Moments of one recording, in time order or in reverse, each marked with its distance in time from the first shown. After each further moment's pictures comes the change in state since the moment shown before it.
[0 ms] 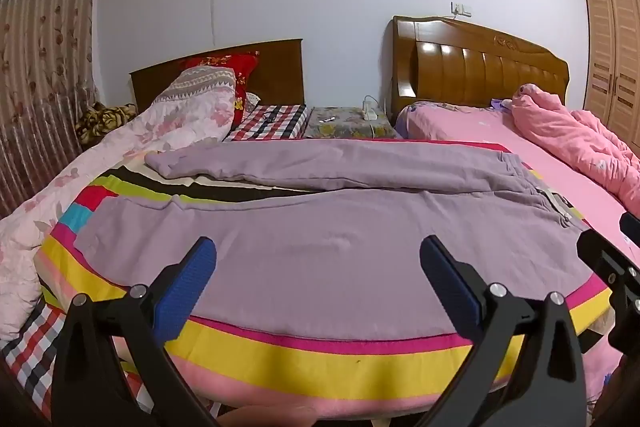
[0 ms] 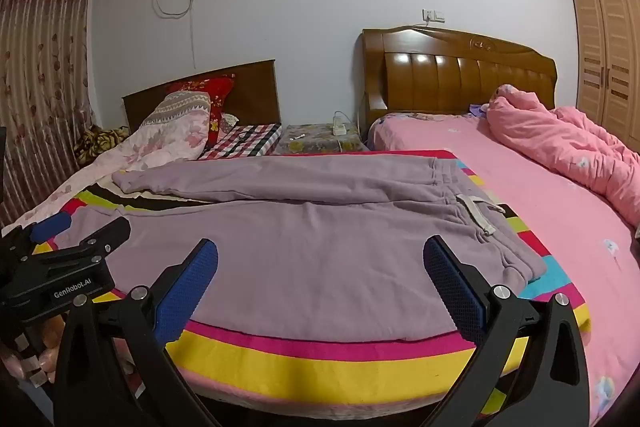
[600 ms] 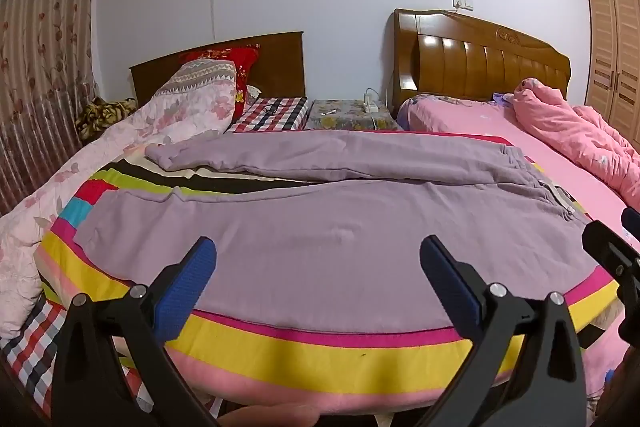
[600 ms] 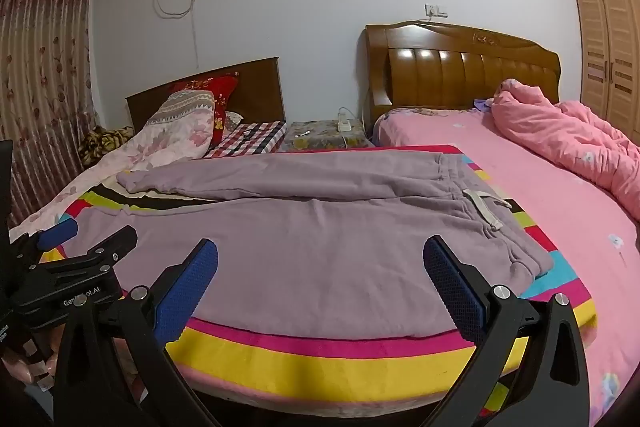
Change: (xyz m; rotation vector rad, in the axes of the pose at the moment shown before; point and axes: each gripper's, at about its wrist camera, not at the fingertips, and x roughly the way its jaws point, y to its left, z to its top) left arm 0.001 0.002 -0.006 -0.006 0.029 -0.002; right arm 0.006 0.002 -0.006 0.009 0.011 0.019
